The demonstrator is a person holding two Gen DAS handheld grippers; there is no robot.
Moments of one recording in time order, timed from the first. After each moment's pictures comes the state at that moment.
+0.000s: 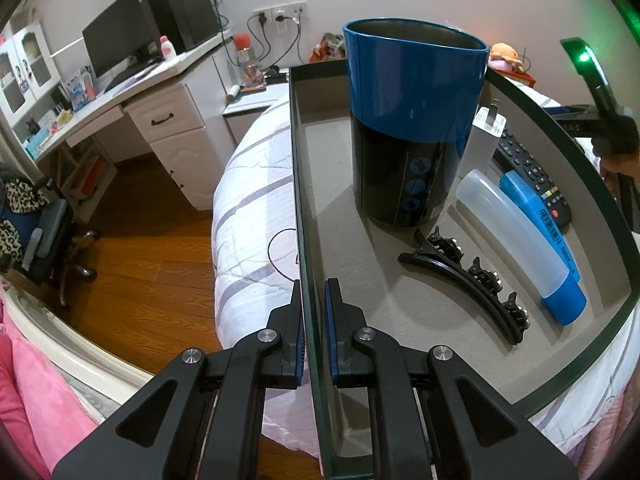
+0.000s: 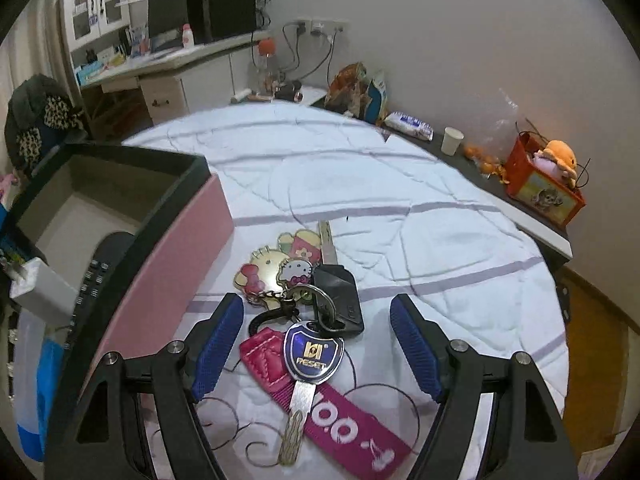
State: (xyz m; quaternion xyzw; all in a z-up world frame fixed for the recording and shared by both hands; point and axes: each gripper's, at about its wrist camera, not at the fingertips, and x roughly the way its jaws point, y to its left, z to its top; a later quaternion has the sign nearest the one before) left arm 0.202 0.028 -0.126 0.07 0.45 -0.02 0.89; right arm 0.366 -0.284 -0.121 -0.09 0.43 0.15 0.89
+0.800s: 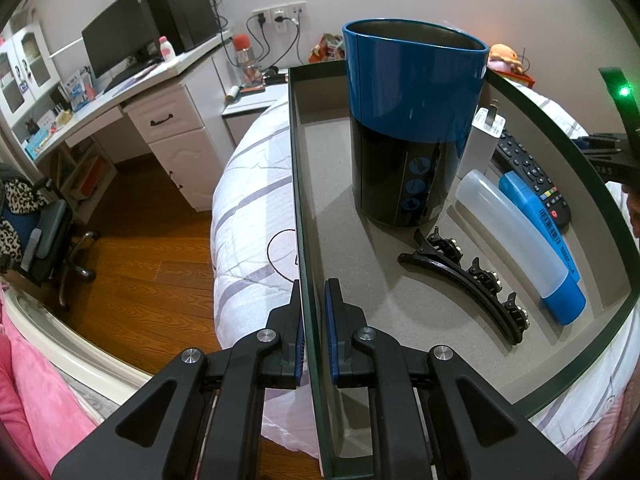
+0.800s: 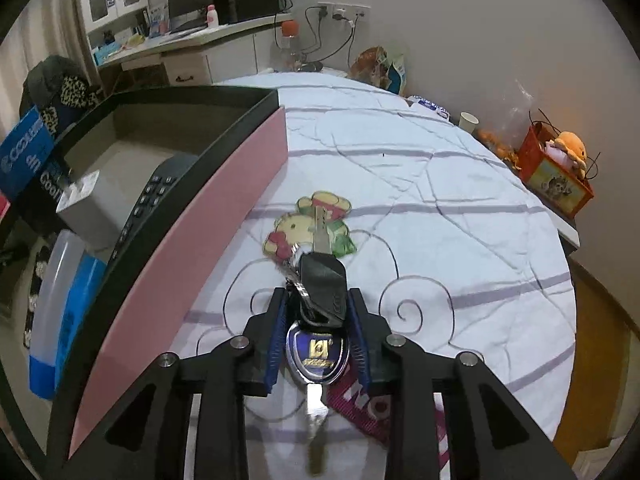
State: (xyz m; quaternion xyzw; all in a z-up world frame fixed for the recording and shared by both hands) left arm 0.204 0.025 -0.125 0.07 0.45 -0.02 0.89; right arm 0.315 -0.280 -0.121 -0.10 0.45 0.18 0.87
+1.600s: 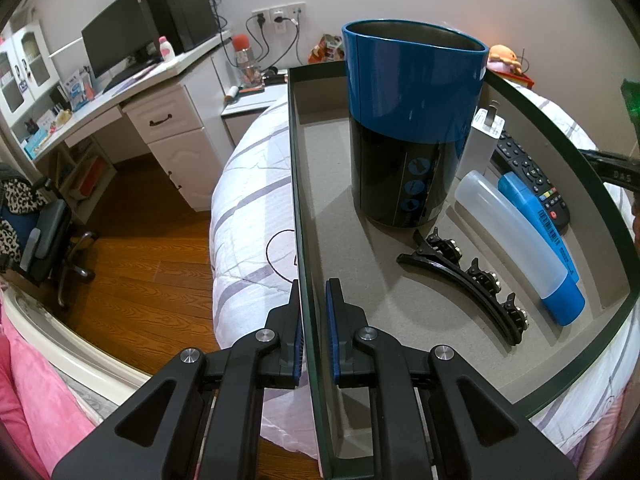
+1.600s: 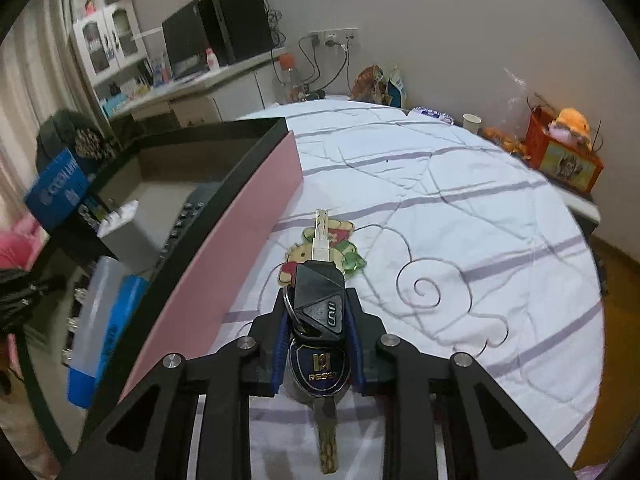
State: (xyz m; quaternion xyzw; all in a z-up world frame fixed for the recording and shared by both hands) left arm 0.206 0.023 -0.125 0.07 0.45 -0.02 0.89; right arm 0.295 -0.300 -0.120 0.01 0.41 0.21 0.89
